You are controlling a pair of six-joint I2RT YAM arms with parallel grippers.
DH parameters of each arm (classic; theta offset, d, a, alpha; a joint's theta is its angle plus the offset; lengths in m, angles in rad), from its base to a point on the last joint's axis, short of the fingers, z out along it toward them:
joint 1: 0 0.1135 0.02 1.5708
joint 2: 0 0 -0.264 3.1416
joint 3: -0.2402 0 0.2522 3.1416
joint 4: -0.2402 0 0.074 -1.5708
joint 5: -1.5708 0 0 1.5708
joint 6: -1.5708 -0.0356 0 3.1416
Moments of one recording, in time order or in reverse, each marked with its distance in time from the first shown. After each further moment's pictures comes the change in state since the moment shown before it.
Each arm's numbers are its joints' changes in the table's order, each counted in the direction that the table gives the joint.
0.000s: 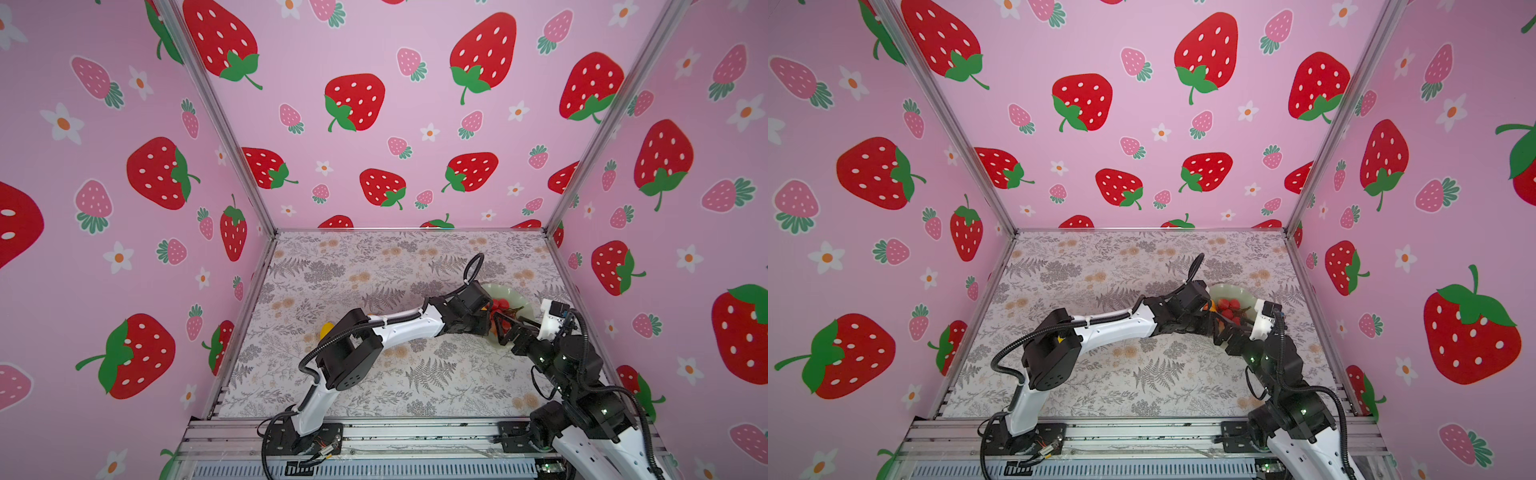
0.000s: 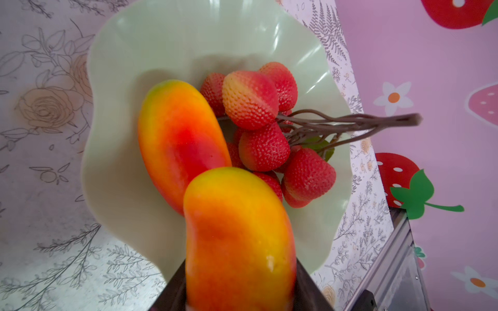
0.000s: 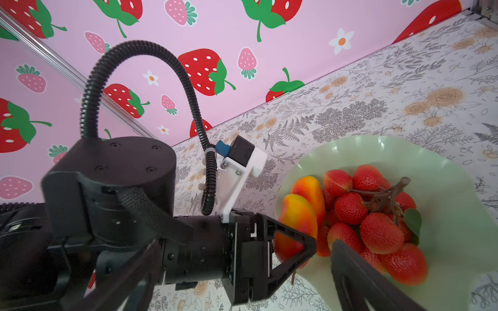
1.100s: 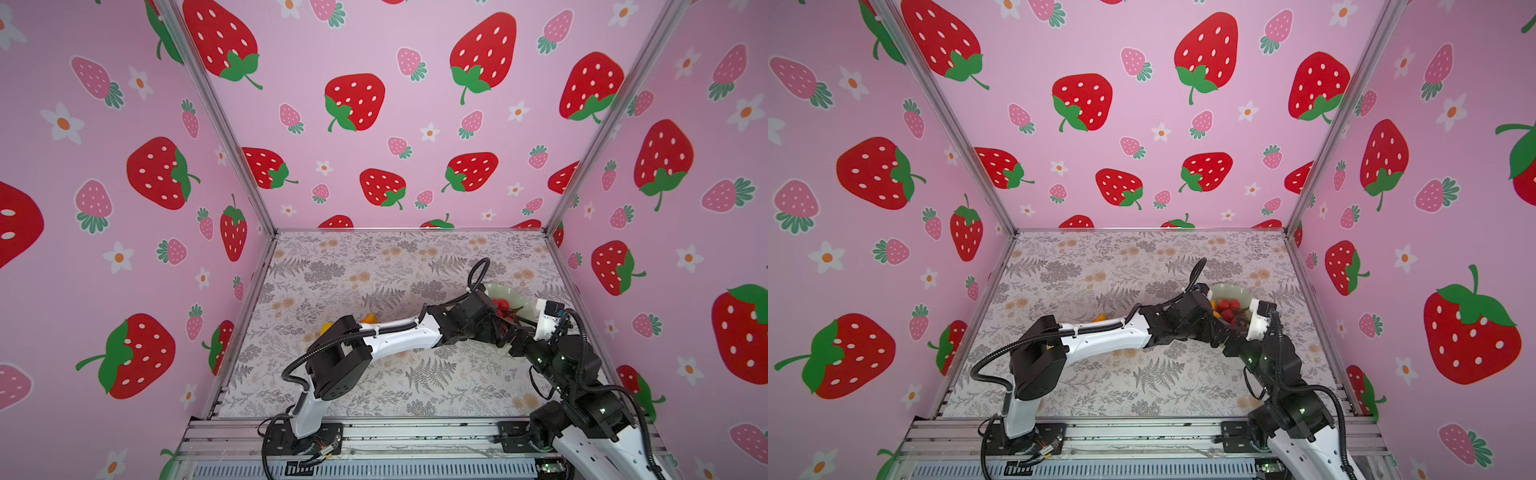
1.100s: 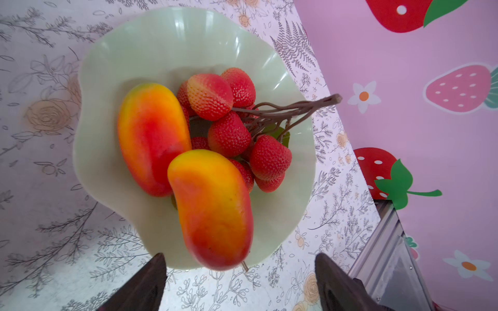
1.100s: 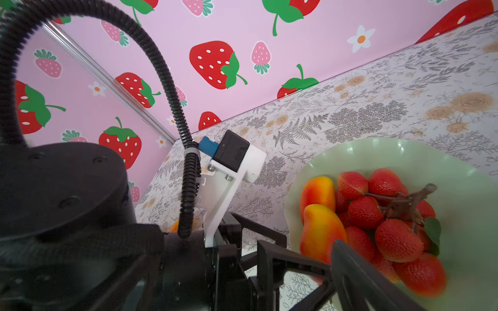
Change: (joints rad) left arm -0.052 0.130 0.134 0.074 0.085 -0.041; right arm 0.012 -0.016 0.006 0.029 0.048 0.042
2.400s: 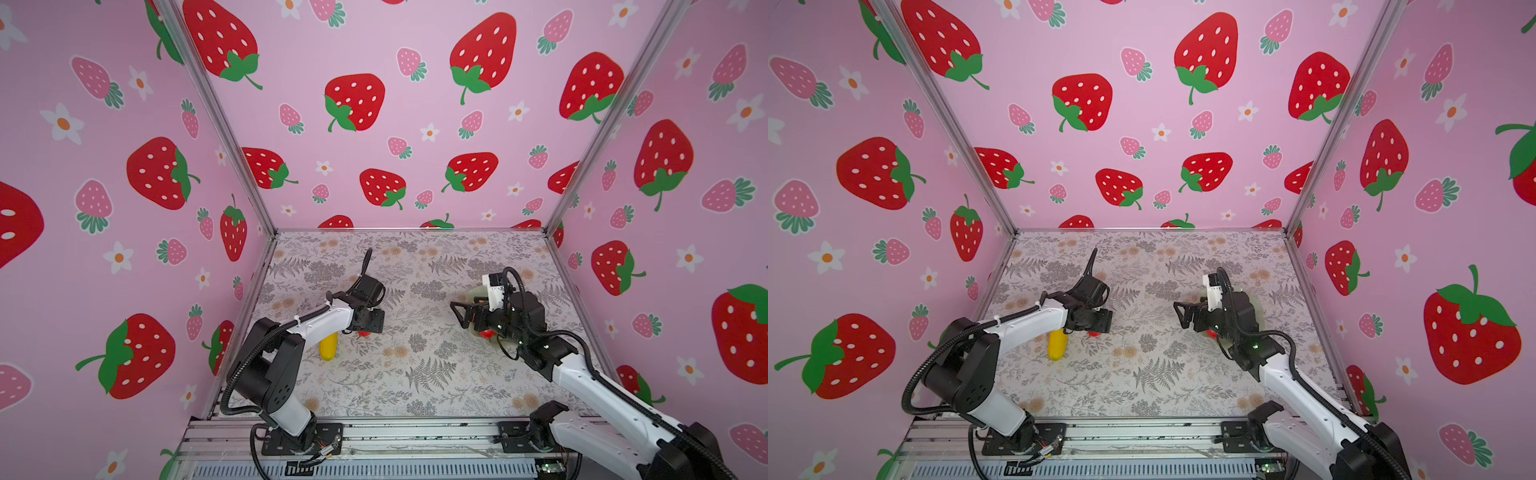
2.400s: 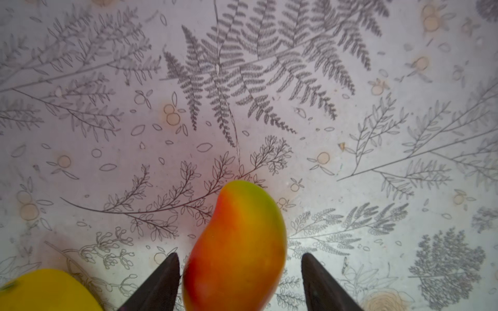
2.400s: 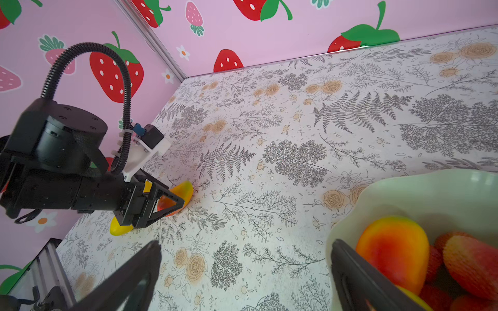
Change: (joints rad) left arm 0.596 0.391 0.591 -0.274 0.066 -0.386; right arm 0.018 -0.636 -0.089 0.397 0.235 0.187
